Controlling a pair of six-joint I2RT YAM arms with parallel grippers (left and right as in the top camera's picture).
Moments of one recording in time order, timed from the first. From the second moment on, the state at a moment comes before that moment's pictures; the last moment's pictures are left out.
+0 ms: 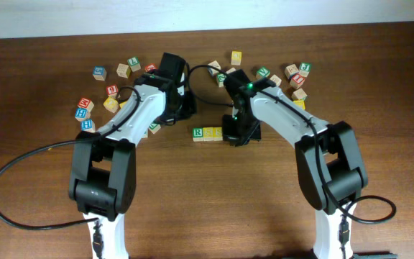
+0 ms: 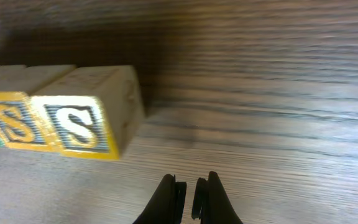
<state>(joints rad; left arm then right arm) -0.33 2.12 1.62 -0.76 0.19 -0.43 0.40 2.11 1.56 -1.01 -0.25 0.49</state>
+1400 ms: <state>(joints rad) -0.39 2.19 1.62 -0.76 0.23 -0.43 0.25 2.11 1.56 -1.02 -0.25 0.42</state>
